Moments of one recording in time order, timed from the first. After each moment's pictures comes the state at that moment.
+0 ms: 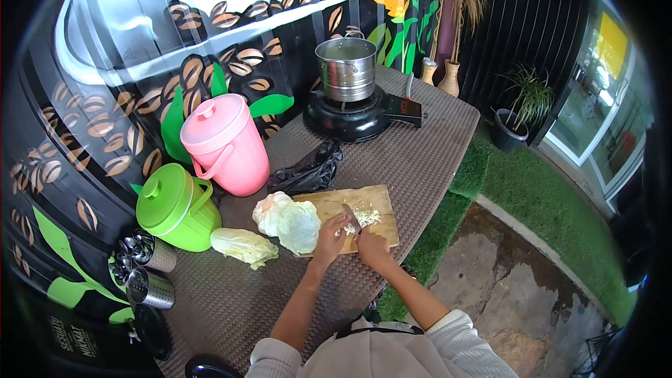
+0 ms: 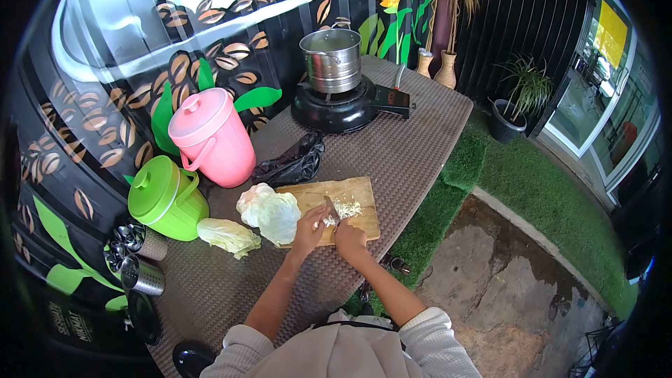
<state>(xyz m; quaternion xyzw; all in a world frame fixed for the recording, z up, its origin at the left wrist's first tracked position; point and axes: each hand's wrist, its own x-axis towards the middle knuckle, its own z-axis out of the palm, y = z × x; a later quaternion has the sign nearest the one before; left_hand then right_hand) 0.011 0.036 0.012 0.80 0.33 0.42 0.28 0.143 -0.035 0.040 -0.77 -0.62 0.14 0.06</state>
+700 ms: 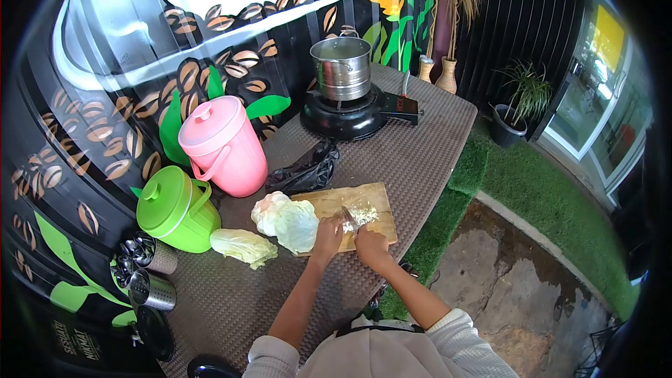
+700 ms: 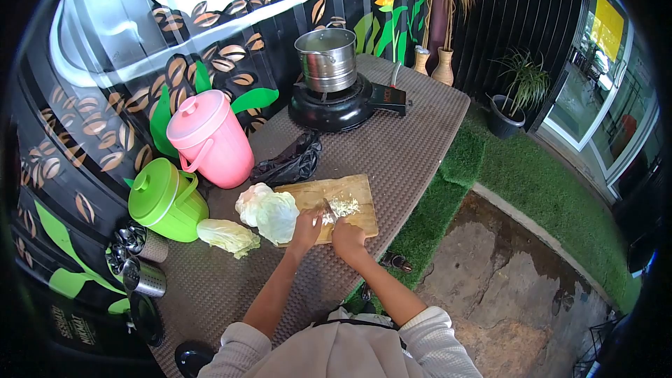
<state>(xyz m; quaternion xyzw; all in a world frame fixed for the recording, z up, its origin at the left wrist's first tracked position) 0.013 0.044 0.015 0.83 0.43 0.29 0.23 0.142 -0.044 0.046 -0.76 -0.64 0.09 0.06</state>
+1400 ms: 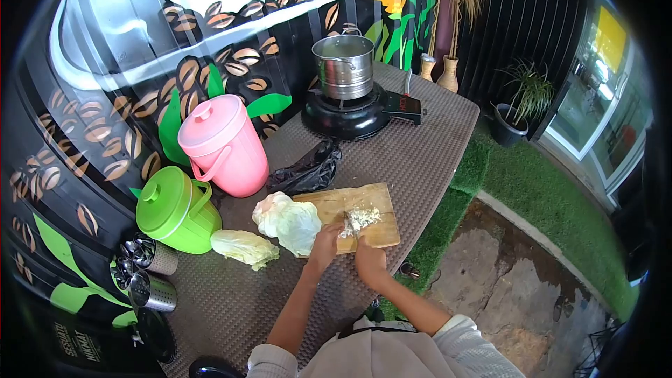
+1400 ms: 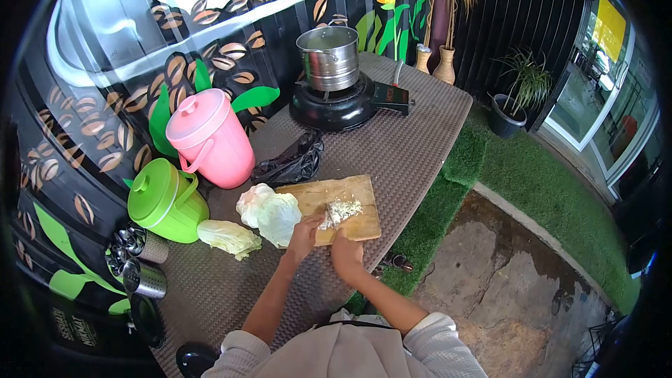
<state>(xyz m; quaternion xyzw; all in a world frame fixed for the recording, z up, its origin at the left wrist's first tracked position) -0.011 0.036 0.007 0.83 0.34 0.32 0.31 0.115 -0.063 0.036 -0.78 -0.61 0.10 0.07</state>
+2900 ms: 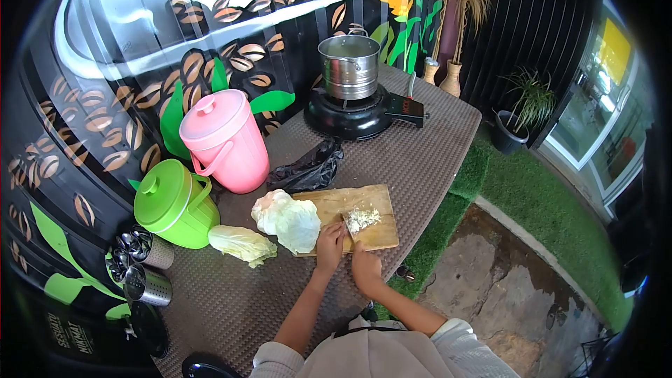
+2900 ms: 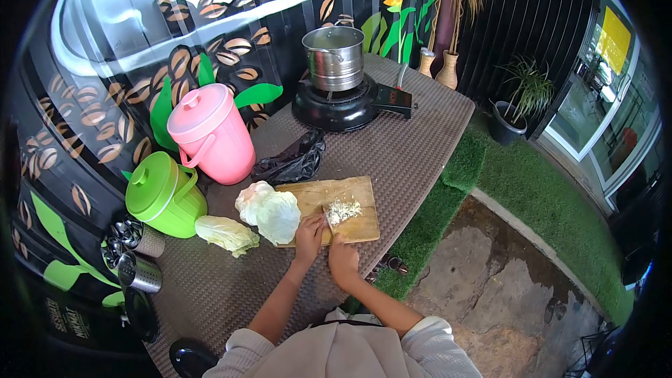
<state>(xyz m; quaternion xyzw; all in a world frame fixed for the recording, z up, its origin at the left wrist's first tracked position) 0.011 0.015 -0.003 0.78 0.40 0.44 0.20 0.106 -0.068 0.017 -0.78 -0.62 0.05 0.07</state>
